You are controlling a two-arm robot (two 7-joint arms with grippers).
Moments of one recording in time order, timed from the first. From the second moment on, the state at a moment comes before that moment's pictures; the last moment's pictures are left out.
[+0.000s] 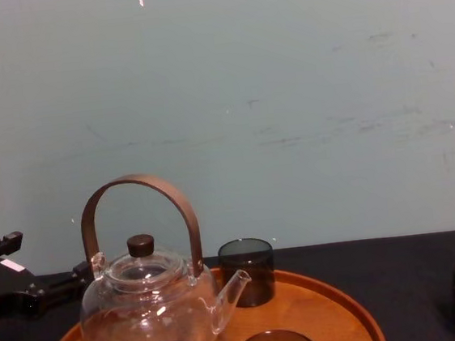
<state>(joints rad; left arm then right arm) -0.20 0.60 0.45 -1.41 -0.25 -0.12 0.03 0.30 0.45 -0.27 -1.18 0.27 0.09 0.44</state>
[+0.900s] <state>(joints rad) -0.20 0.60 0.45 -1.41 -0.25 -0.12 0.03 0.30 0.45 -0.27 -1.18 0.27 0.09 0.44</state>
